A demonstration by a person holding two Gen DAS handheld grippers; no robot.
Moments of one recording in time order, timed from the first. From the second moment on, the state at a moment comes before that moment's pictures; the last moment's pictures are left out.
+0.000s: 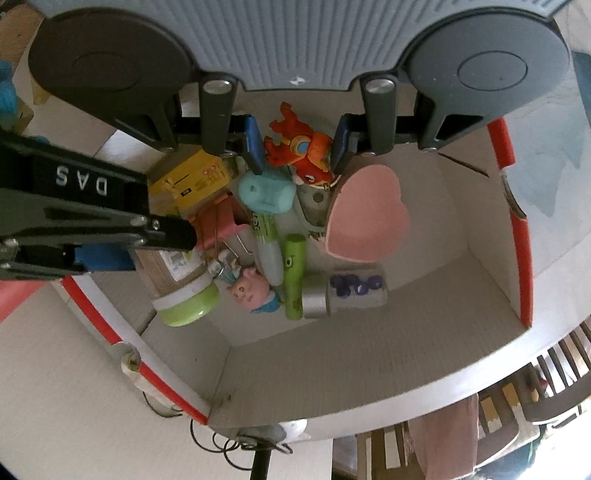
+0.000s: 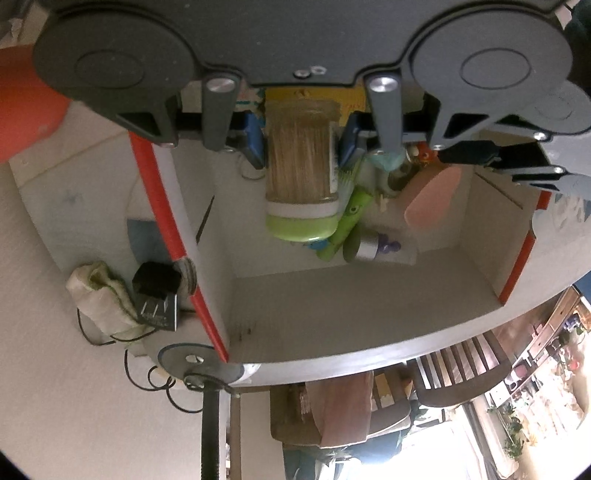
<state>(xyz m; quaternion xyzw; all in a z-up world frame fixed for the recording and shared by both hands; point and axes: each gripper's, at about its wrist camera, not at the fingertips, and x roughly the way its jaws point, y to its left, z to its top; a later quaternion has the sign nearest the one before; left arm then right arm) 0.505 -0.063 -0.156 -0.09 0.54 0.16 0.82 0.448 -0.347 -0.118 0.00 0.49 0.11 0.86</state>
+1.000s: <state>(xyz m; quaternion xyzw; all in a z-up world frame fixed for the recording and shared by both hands) 0.478 -0.061 -0.132 -0.11 0.52 0.15 0.83 0.419 -0.351 -0.084 0.04 0.47 0.10 0.88</state>
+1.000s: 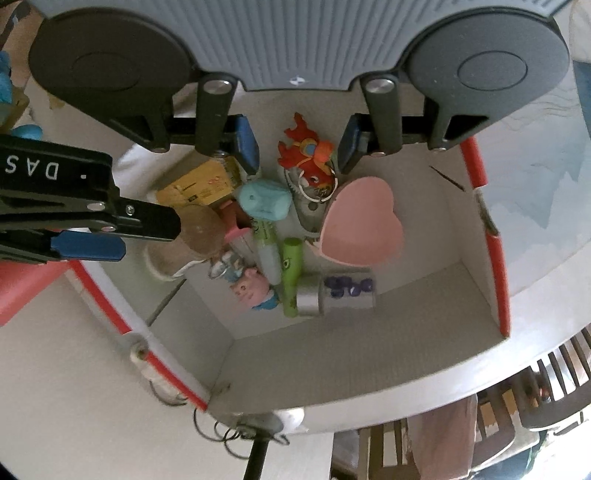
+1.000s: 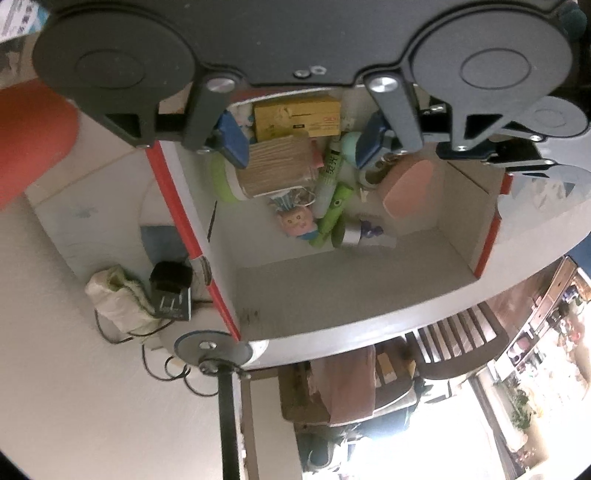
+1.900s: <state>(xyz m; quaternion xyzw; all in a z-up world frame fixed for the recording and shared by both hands) 0.363 -0.063 -0.040 -0.07 0.40 0.12 0.91 0.309 -0.310 -0.016 0.08 0.34 0.13 0.93</state>
